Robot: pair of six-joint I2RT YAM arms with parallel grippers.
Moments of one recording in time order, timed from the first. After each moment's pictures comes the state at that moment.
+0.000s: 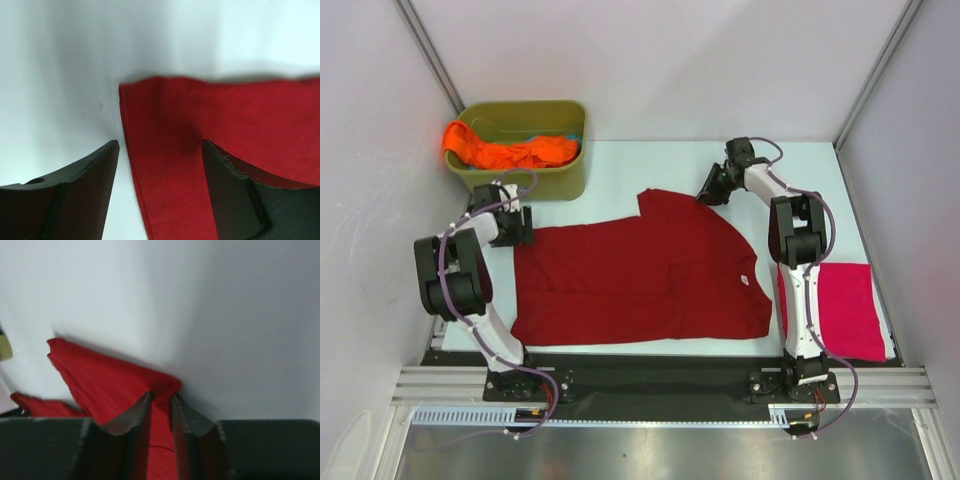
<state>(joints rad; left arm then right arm) 0.24 1.77 1.05 -0.29 0.12 0.12 0.18 2.41 1.96 -0.56 -0.39 0.62</state>
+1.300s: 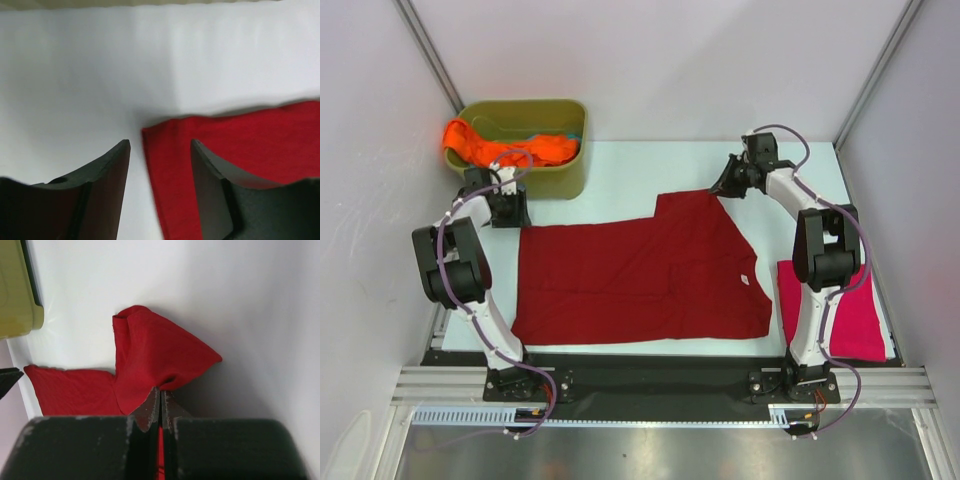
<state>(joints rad) 0.27 1.90 1.27 -0.36 0.31 0.20 0.15 2.05 1.63 -0.40 -0.38 0.54</state>
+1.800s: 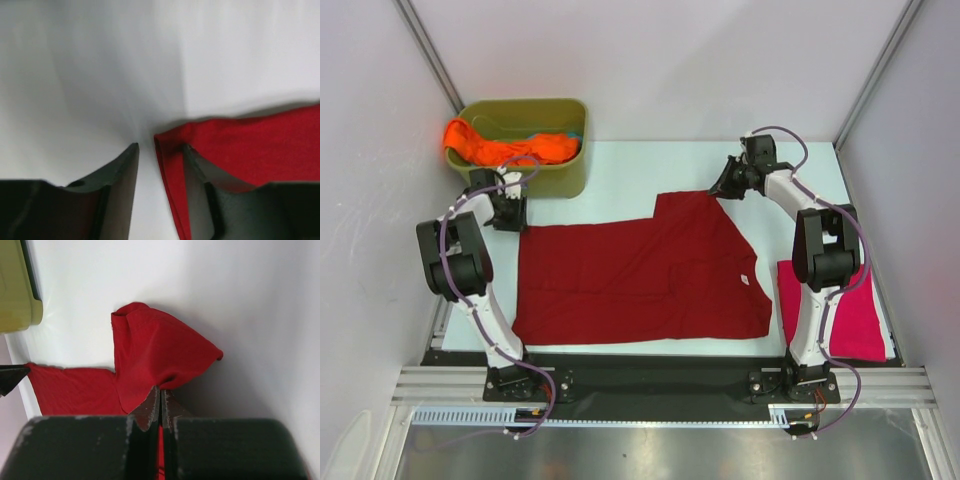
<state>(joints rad) 0.26 1.97 1.32 -0.41 0.24 0.31 0.15 2.05 1.60 -0.36 -0.38 0.54</state>
